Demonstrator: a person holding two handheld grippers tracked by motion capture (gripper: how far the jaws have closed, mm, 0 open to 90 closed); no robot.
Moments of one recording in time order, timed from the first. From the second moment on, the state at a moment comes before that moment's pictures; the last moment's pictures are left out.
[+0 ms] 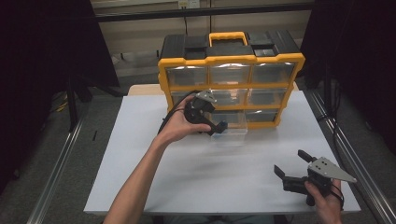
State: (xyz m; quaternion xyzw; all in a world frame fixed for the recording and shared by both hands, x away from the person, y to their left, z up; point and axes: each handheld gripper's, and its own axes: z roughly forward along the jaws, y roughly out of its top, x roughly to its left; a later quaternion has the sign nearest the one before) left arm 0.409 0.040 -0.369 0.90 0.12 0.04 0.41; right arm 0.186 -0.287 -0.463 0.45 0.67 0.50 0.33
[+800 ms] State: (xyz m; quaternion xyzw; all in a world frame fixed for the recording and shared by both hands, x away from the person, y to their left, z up) left arm 0.378 0.112 -0.405 0.81 0.25 0.10 0.52; right arm 0.186 -0.287 -0.463 0.45 0.66 0.50 0.33
